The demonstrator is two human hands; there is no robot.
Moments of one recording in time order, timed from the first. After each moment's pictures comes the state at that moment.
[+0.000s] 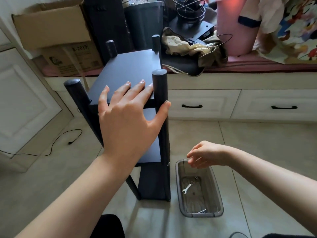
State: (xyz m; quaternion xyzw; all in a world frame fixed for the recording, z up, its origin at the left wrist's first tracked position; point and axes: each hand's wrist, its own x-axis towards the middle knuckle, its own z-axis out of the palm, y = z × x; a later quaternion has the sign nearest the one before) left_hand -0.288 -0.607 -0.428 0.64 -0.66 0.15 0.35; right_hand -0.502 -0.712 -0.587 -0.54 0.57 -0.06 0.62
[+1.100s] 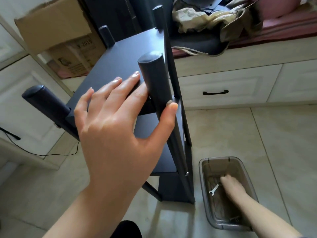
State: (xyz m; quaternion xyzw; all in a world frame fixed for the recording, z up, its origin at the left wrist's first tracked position) left_hand -0.289 -0.616 -0.443 0.60 -0.66 0.23 0.38; right_hand -0.501 -0.709 -0.846 -0.71 0.65 0.10 0.25
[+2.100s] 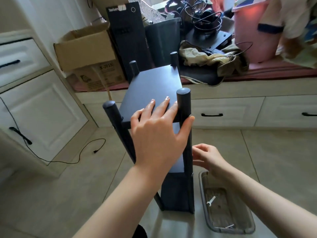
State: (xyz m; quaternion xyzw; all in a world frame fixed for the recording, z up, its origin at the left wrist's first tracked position) left_hand -0.280 -0.610 -0.424 0.65 -0.67 0.17 0.32; right_hand -0.424 -0.707 -0.601 -0.43 0.47 -0.40 0.66
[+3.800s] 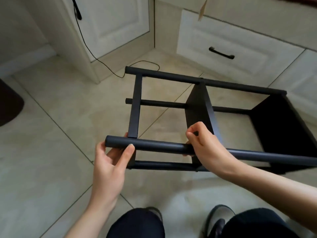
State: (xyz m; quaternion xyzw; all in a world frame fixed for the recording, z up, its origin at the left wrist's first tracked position) left_hand 0.008 -0.482 -0.736 0.67 -0.14 -0.22 0.69; right_hand -0.142 -0.664 -0.699 -0.79 0.40 -0.06 0.47
